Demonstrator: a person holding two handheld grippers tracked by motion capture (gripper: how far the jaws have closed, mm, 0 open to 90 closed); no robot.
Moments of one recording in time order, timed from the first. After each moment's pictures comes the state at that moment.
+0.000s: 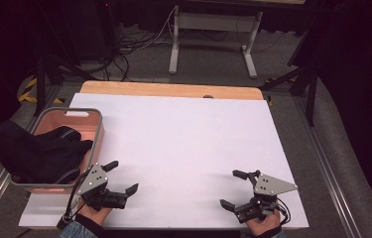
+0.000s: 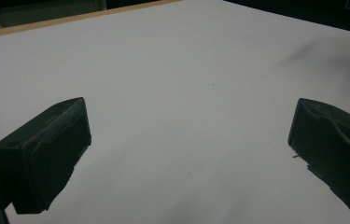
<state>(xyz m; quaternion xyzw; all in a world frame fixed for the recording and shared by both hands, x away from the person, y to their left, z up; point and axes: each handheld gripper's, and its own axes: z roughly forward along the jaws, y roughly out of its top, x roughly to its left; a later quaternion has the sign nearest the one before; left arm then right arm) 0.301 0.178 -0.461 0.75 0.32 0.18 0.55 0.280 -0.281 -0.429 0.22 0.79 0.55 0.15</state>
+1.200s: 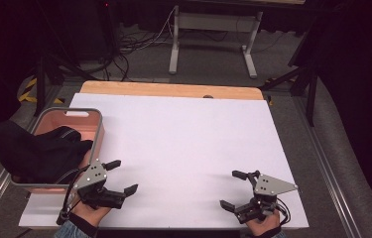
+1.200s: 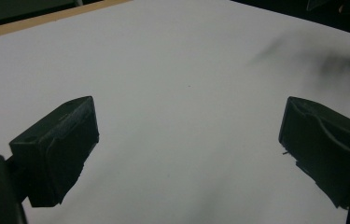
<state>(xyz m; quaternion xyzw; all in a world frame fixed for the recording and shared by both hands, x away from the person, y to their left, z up) 0.300 0.178 -0.426 0.79 0.28 0.14 0.52 0.281 -0.281 -0.429 0.22 0.79 0.55 0.14</state>
